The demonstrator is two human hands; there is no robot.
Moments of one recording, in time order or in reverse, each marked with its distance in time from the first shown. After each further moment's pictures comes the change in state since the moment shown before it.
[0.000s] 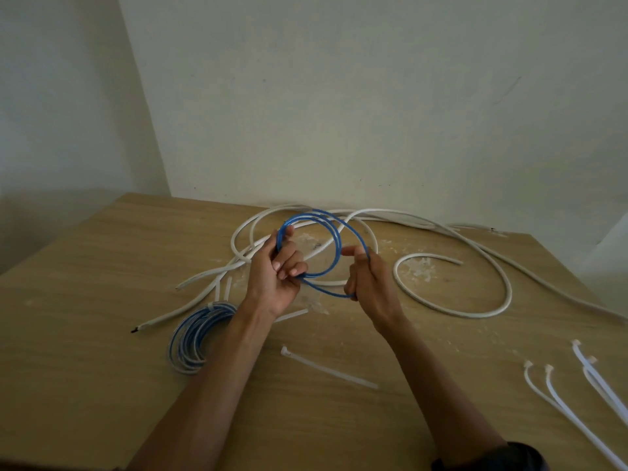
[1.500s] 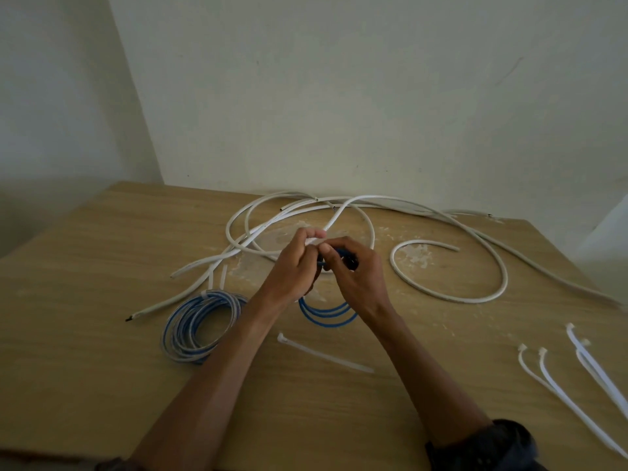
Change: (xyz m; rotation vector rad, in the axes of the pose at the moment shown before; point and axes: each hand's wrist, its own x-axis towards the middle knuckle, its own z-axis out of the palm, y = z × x) left_hand -0.011 -0.020 0.005 1.367 -0.042 0.204; right_hand -0.008 -0.009 0.008 -0.153 -0.062 -0.206
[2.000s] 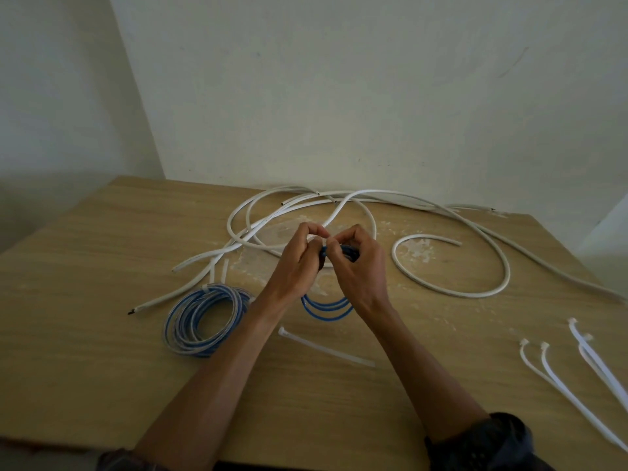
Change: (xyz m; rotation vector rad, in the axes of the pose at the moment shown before) left_hand -0.003 0.004 0.010 -0.103 0.035 0.024; right_hand -0.003 -0.013 0.006 0.011 0.155 0.084
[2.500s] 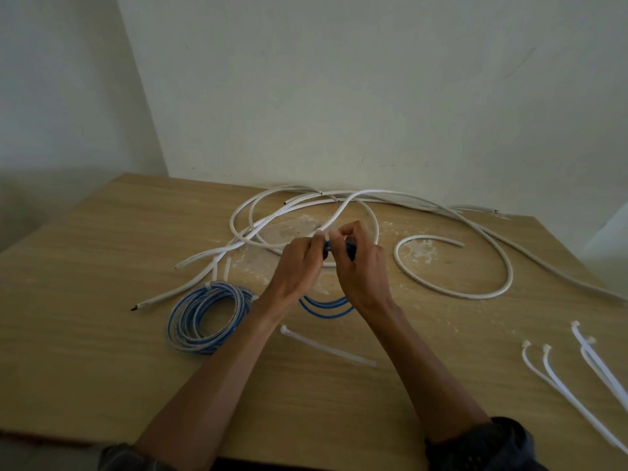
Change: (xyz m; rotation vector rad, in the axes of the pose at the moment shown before) left_hand 0.001 -0.001 0.001 0.187 0.038 0.012; right_hand 0.002 0.009 0.000 -0.152 -0.073 -0.196
